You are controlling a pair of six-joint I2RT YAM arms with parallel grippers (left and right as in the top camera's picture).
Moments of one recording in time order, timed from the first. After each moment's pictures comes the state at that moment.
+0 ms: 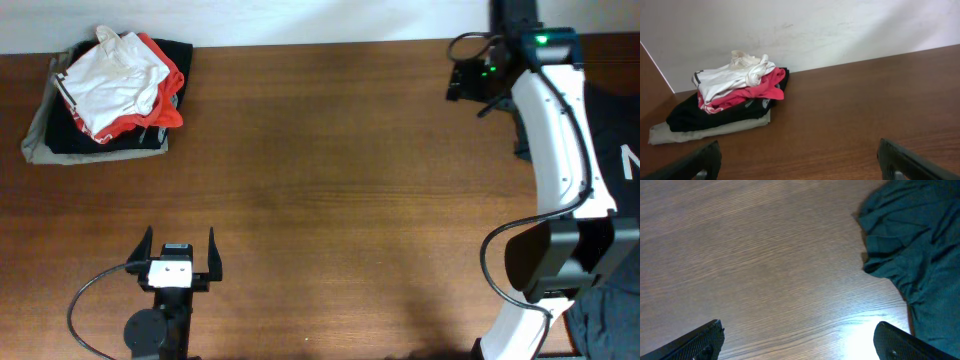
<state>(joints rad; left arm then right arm) 0.11 0.01 0.02 -0.07 0.10 0.18 0.02 1.99 2.08 -1.26 0.18 0.29</state>
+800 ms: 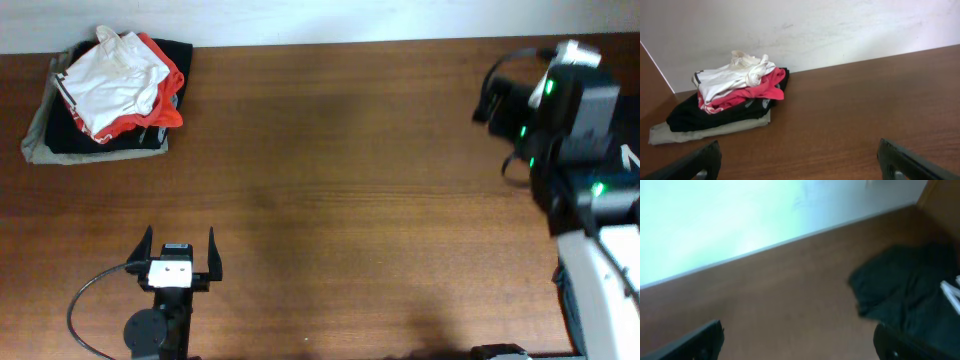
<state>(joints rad) 0.11 0.01 0.02 -0.07 0.10 0.18 0.03 1.22 1.34 -0.67 0.19 0.28</state>
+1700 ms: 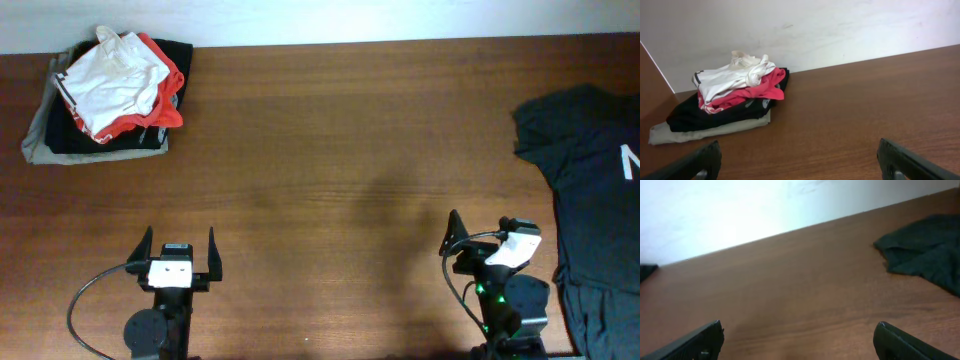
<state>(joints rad) 0.11 0.01 0.02 -0.07 0.10 0.18 0.03 0.22 0.06 -0.05 0.06 0.26</state>
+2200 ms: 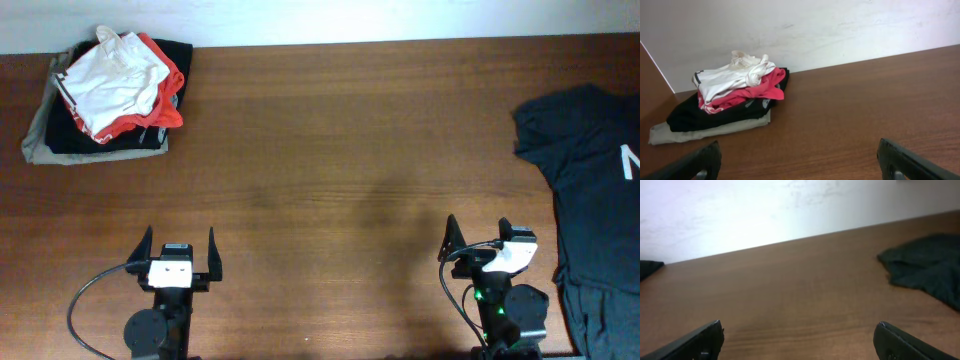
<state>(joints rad) 0.11 0.01 0.02 -0.07 0.10 0.18 0.03 0.06 0.01 -0.07 0.03 0.19</state>
